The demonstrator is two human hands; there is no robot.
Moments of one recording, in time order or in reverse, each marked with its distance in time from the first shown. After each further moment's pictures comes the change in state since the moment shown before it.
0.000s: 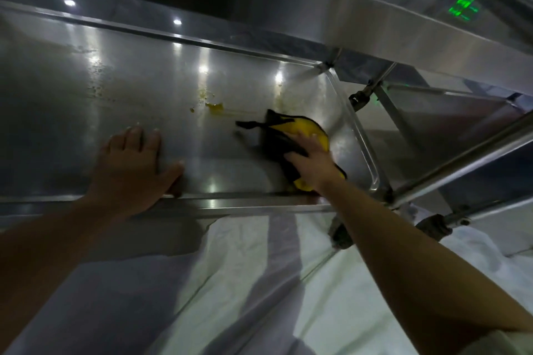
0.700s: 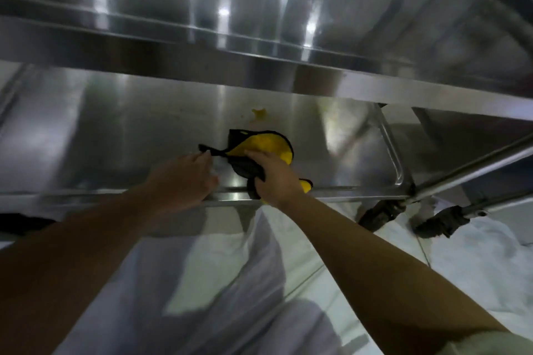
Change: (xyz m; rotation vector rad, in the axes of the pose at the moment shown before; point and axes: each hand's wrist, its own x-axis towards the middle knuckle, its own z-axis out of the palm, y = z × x) left_hand -0.012 -0.037 -0.066 -0.141 -0.523 0.081; right_hand -0.062 -0.158 0.073 -0.132 -0.260 -0.172
